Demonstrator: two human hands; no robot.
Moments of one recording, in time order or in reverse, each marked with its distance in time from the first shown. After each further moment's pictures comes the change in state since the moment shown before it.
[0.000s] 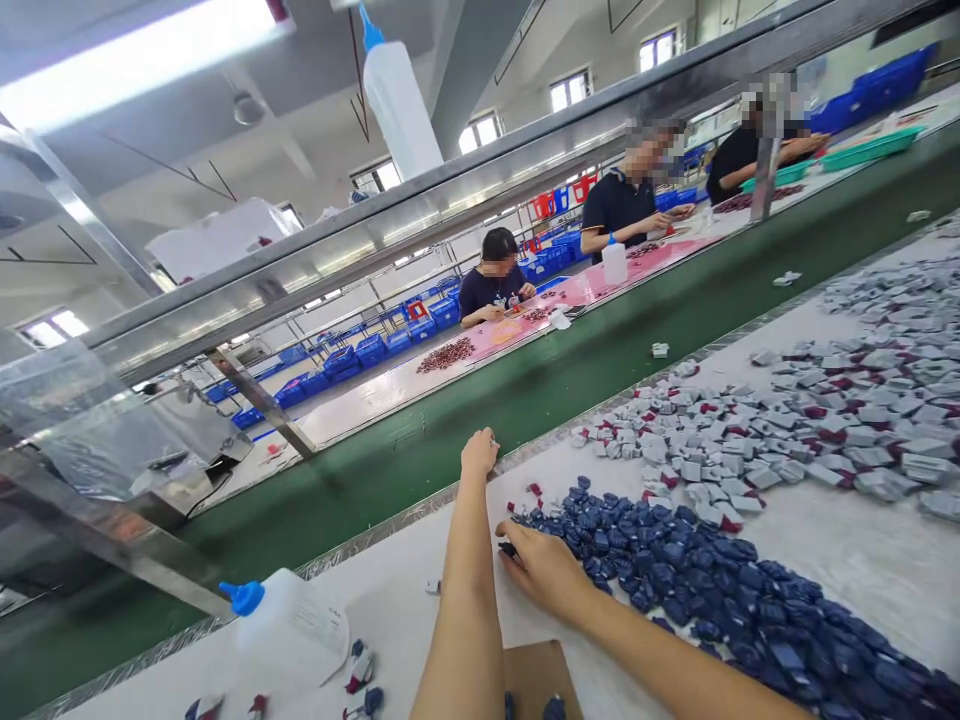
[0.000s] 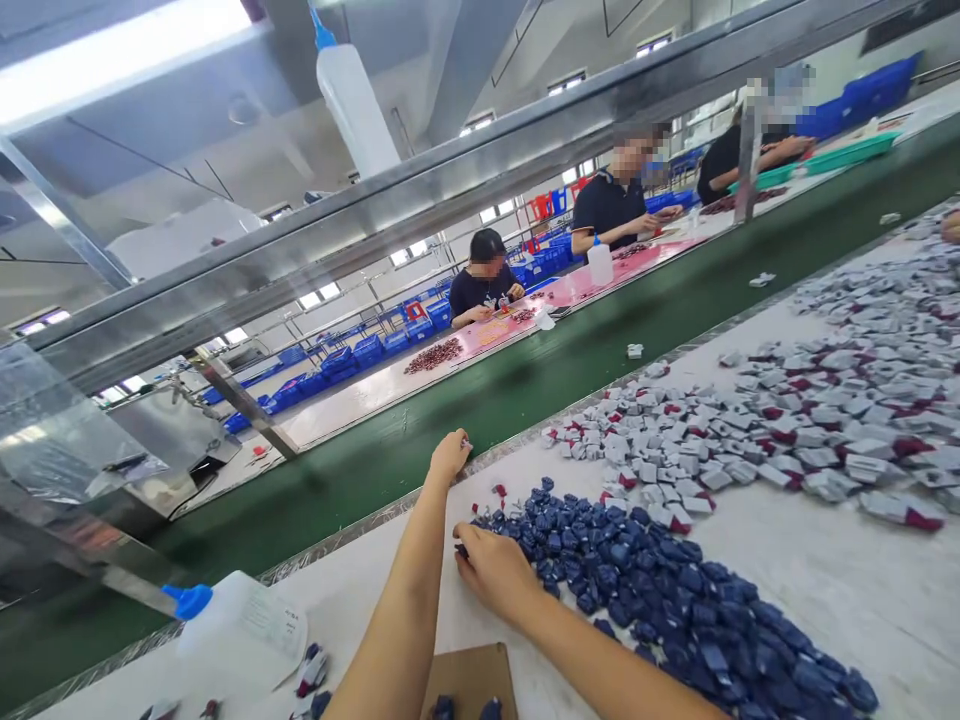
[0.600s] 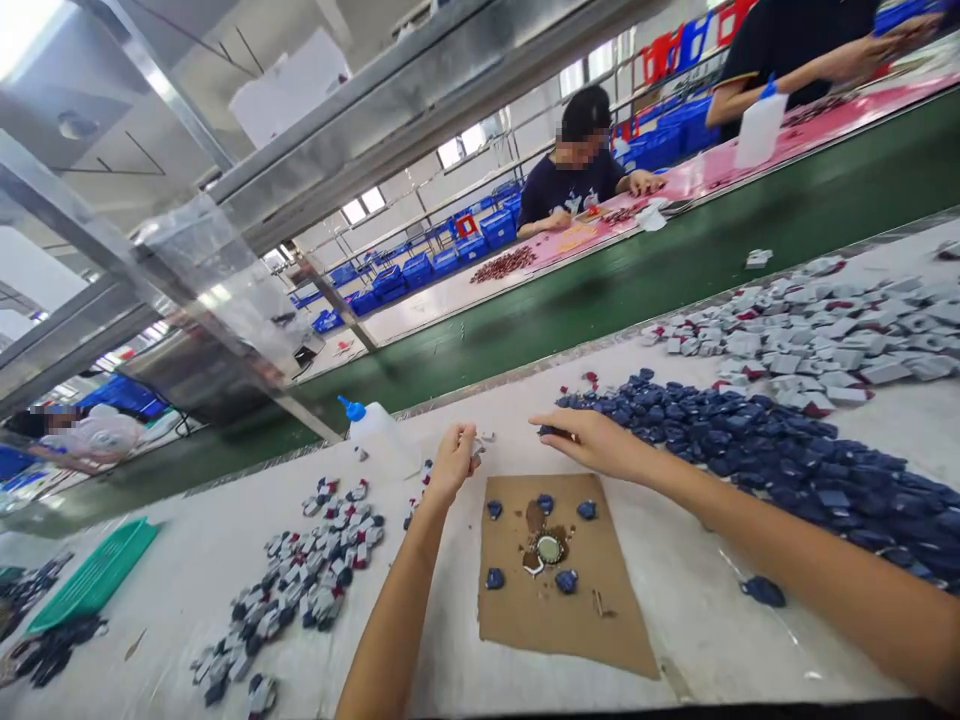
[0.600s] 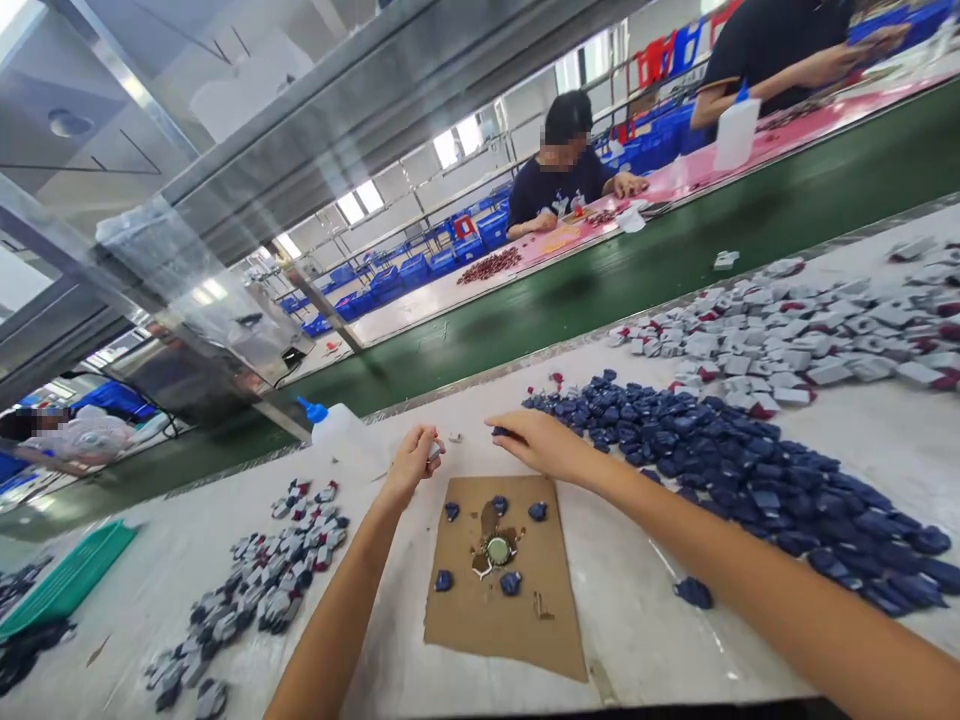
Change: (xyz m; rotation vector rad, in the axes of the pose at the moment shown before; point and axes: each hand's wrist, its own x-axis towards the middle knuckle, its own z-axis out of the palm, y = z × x) left_hand -0.251 -0.090 -0.020 -0.946 0.106 -0.415; right_hand -0.015 -0.037 -0.034 0.277 -0.200 -0.190
